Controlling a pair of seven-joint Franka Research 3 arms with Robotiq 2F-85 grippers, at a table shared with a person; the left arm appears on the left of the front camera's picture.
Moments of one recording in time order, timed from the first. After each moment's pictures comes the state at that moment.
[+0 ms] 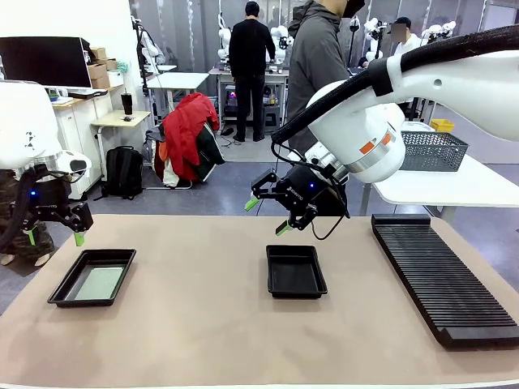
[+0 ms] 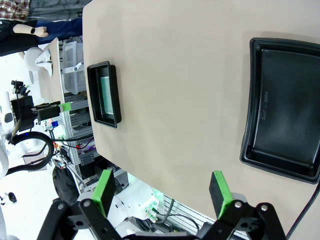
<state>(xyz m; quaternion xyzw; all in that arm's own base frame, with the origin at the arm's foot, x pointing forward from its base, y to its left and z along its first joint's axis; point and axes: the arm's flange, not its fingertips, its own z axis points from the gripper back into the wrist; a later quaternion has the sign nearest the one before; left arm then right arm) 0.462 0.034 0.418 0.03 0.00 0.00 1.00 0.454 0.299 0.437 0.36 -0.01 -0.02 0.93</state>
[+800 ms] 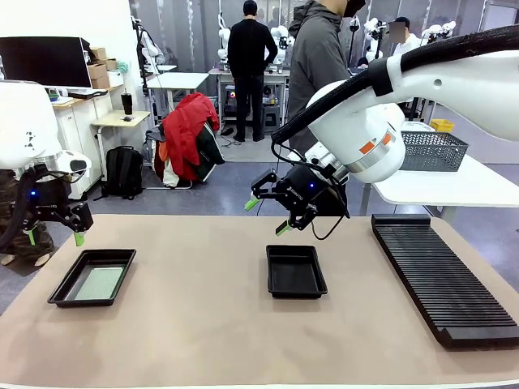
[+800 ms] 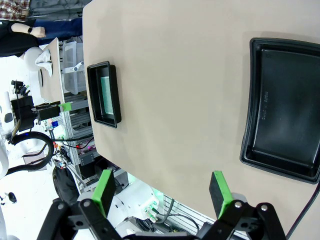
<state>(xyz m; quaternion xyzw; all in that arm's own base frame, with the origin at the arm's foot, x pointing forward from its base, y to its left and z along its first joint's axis) 0.462 0.034 0.418 0.03 0.00 0.00 1.00 0.454 0.299 0.437 0.36 -0.01 -0.02 0.93</state>
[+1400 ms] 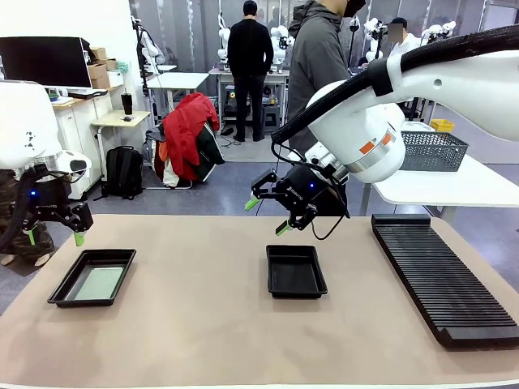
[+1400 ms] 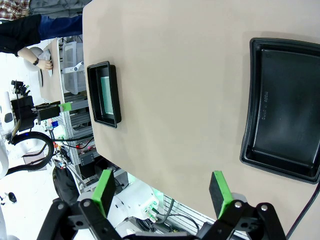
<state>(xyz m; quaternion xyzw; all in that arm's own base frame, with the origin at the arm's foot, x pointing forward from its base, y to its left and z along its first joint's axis) 0.462 0.034 0.418 0.03 0.00 0.00 1.00 0.454 0.299 0.437 0.36 -0.01 -0.02 0.93</state>
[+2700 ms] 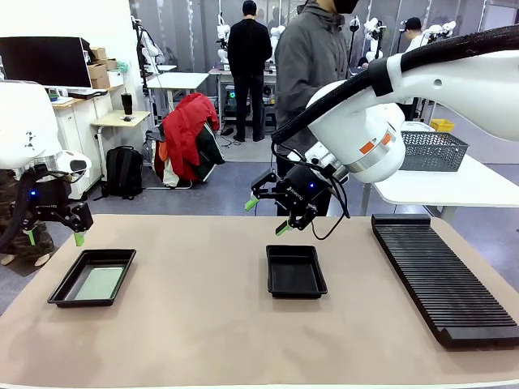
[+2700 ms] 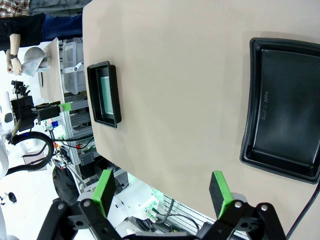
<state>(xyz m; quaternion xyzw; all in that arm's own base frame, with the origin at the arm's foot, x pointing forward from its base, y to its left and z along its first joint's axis) 0.462 0.034 0.418 0.03 0.00 0.00 1.00 0.454 0.299 0.437 0.36 -0.01 -0.02 0.93</state>
